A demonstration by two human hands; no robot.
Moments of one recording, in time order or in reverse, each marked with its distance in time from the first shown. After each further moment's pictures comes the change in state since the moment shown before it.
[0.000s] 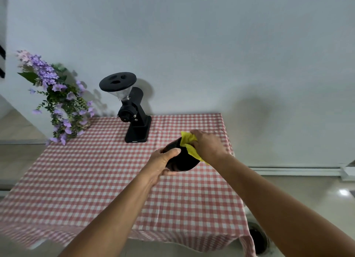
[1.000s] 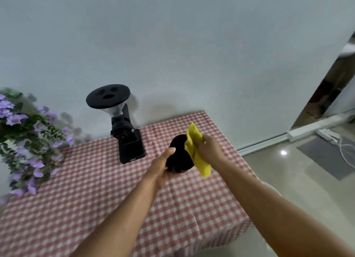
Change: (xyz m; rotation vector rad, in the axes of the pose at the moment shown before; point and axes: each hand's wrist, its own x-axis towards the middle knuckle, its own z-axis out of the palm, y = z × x) left_hand 0.063 0.005 -0.107 -0.123 -0.332 -0.086; right_hand 0.013 -0.102 0.057 0.576 0.272 0.669
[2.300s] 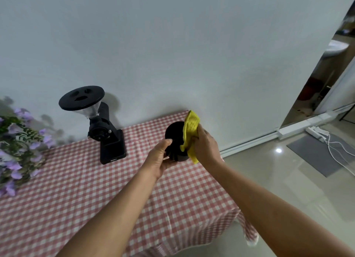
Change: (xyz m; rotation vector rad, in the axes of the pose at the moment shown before) left_hand -0.002 -0.003 0.097 -0.064 0.013 0.064; right_hand -0.018 0.029 -0.080 -0.080 0.088 -0.186
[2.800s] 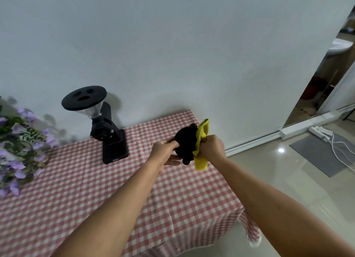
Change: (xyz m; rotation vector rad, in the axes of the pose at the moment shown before) left_hand 0.009 0.014 0.008 0.420 0.040 0.022; right_hand 0.020 0.020 0.005 -0.017 -0.039 0.372
